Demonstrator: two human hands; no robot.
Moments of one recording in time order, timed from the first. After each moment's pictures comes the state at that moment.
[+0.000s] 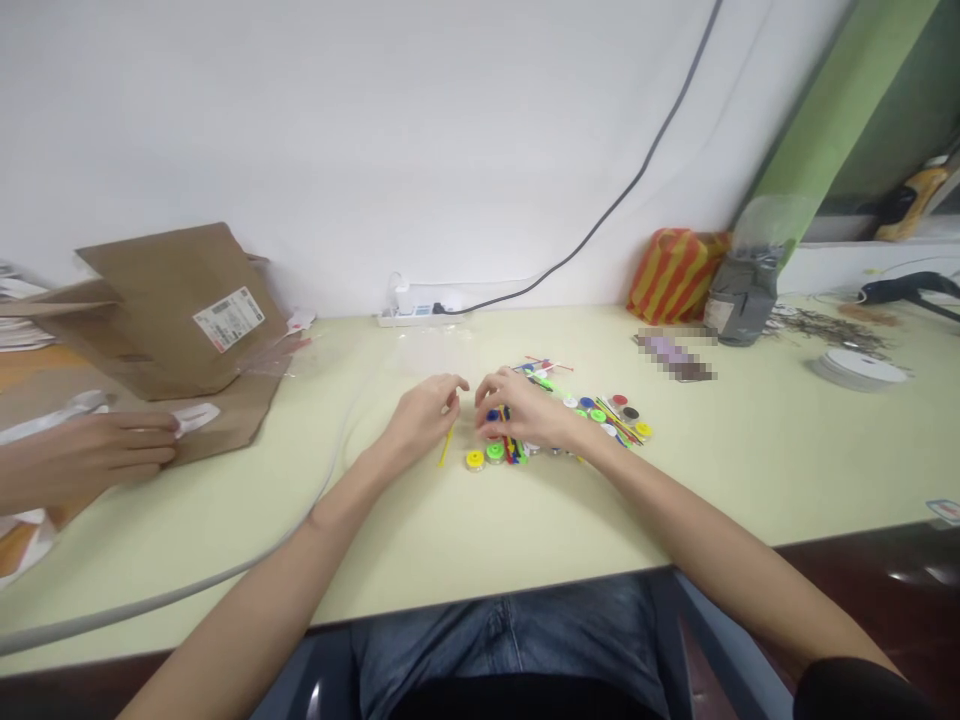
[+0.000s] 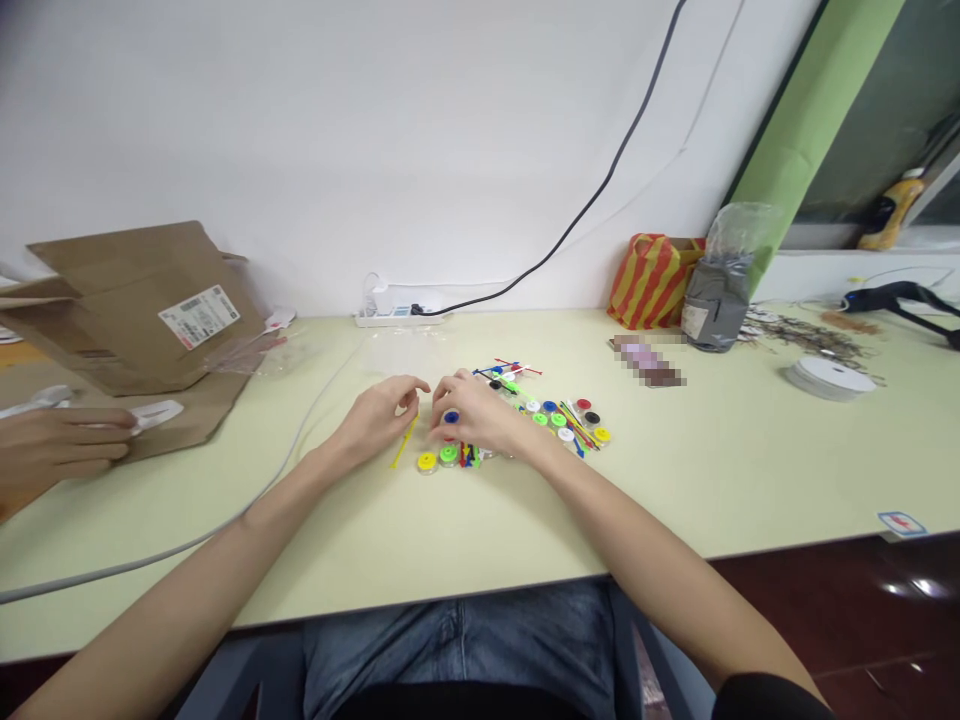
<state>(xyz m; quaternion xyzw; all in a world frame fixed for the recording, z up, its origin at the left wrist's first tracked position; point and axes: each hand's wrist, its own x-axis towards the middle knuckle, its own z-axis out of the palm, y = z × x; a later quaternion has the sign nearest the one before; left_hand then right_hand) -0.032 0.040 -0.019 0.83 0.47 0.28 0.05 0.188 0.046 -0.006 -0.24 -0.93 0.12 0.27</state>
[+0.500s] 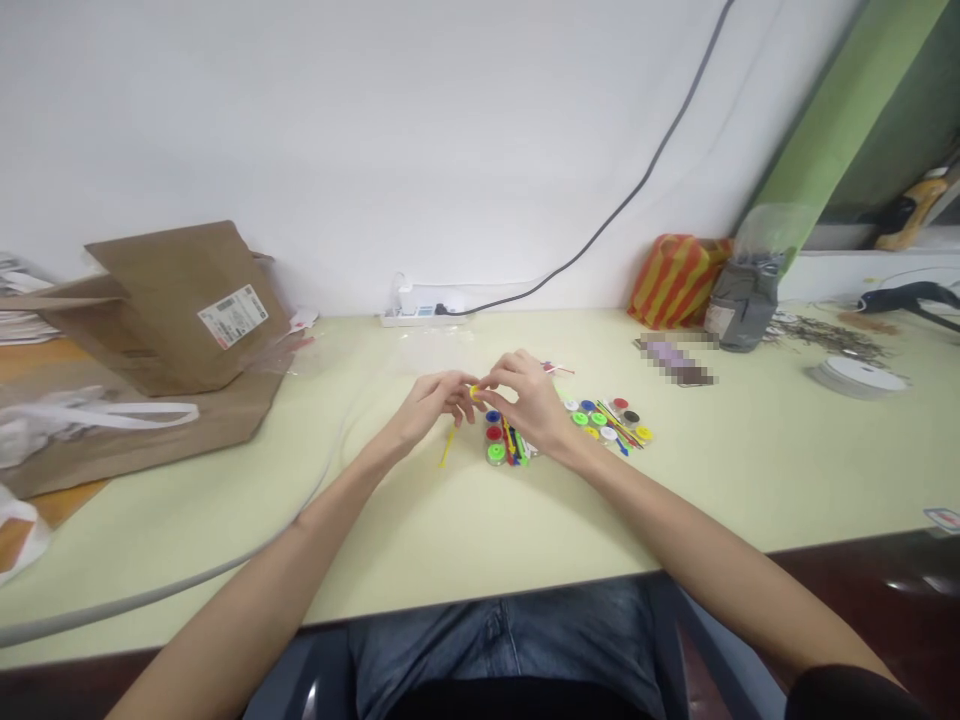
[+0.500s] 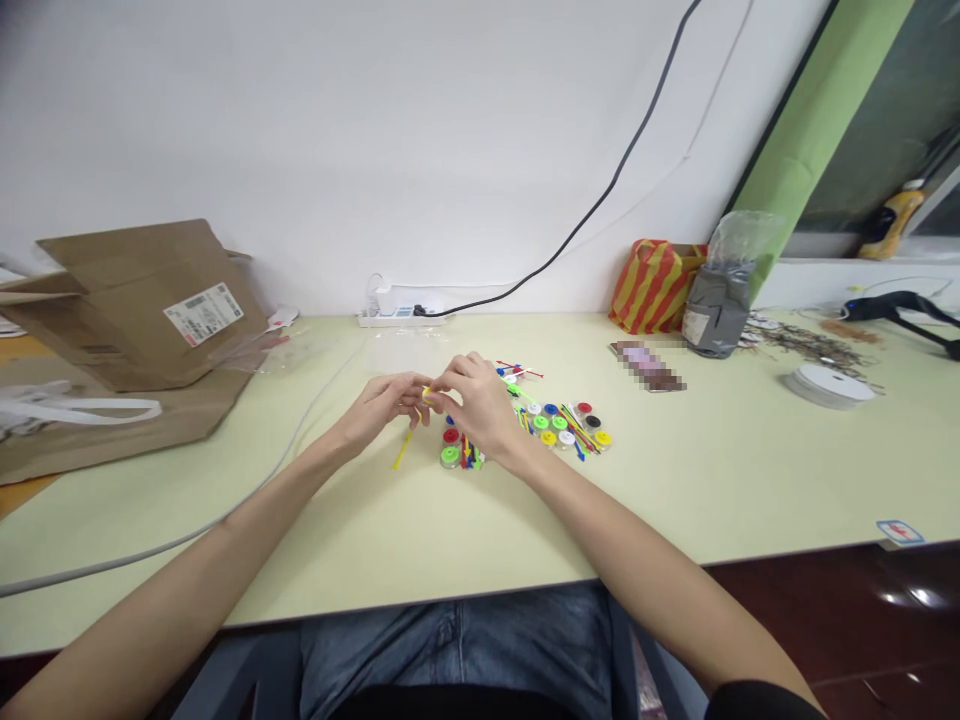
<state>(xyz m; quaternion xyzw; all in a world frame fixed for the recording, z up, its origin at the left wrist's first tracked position) -0.022 0.032 -0.001 0.69 0.37 0.40 0.48 0.175 0.033 0.002 -0.32 -0.84 0.06 0.45</state>
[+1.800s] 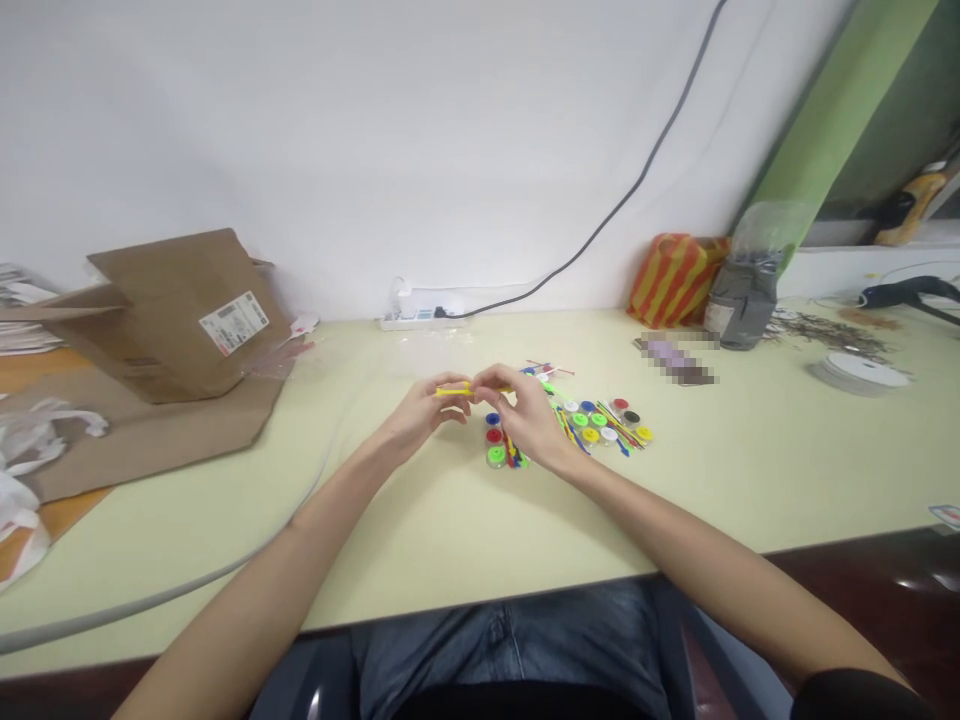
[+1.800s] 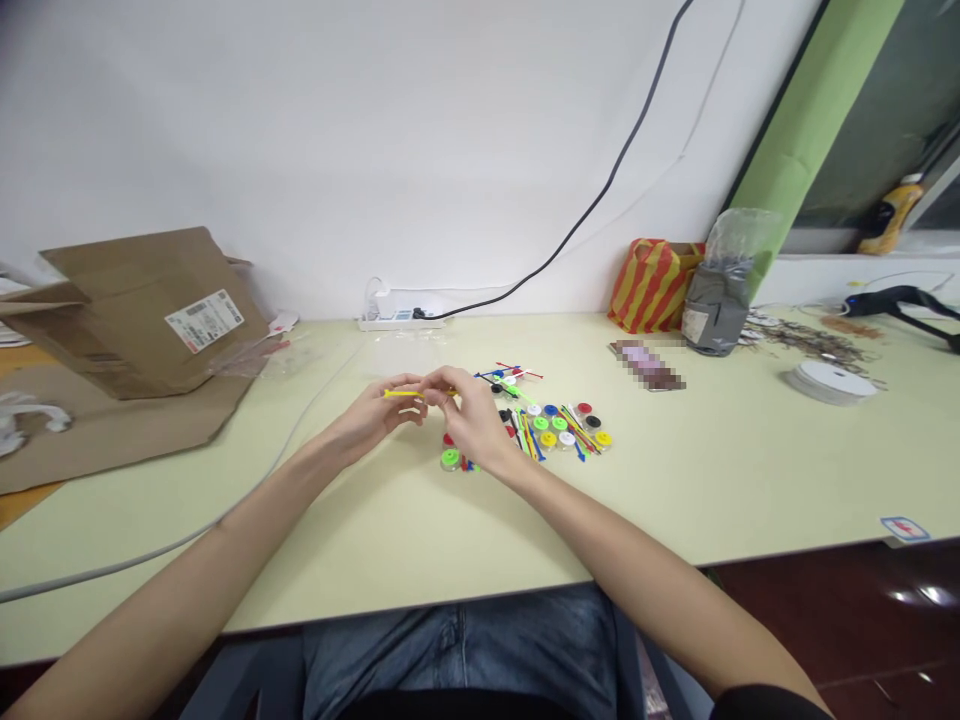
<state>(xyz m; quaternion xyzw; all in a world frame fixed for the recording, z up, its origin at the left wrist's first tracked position) -0.024 0.031 0.001 0.59 0.37 0.43 0.57 0.160 0.017 0.001 -0.28 -0.73 0.31 0.54</state>
